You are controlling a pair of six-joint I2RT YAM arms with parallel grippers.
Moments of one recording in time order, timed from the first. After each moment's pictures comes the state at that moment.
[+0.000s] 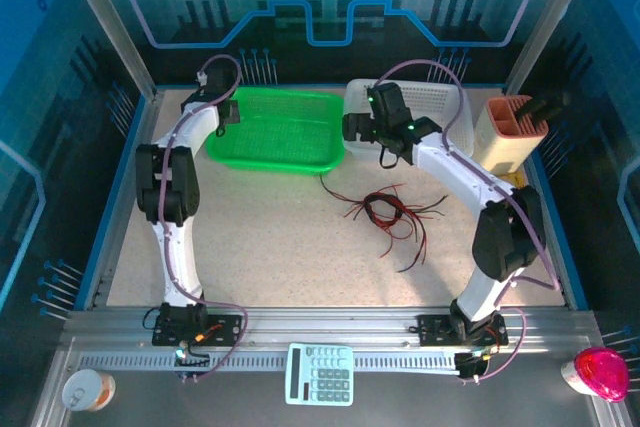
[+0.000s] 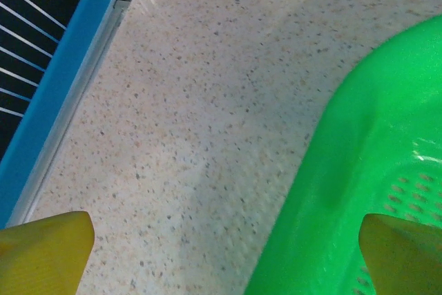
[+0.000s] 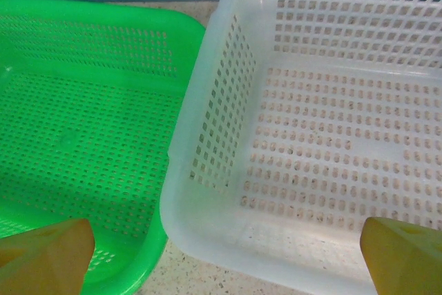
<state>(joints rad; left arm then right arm) -0.01 2.19 1.84 -0.57 -0.51 -0.19 0.47 1.73 1.48 -0.49 0.18 0.33</state>
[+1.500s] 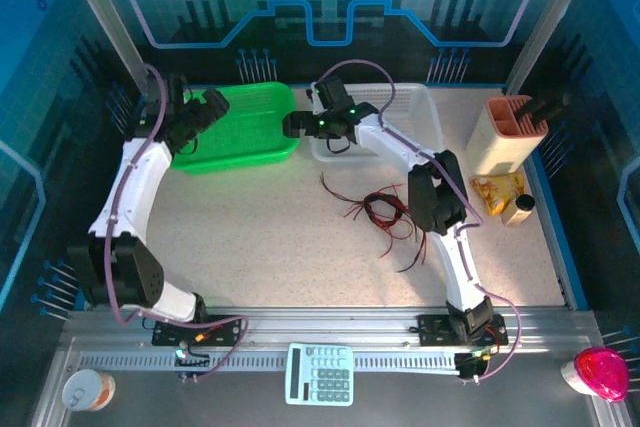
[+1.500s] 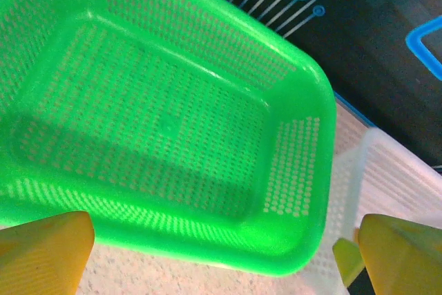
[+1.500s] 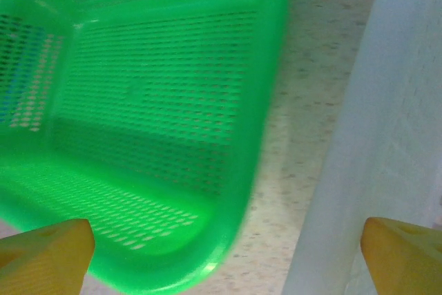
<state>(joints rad) 0.06 1.46 1.38 -0.64 0.08 -0.68 0.56 2.28 2.04 -0.52 -0.25 0.45</state>
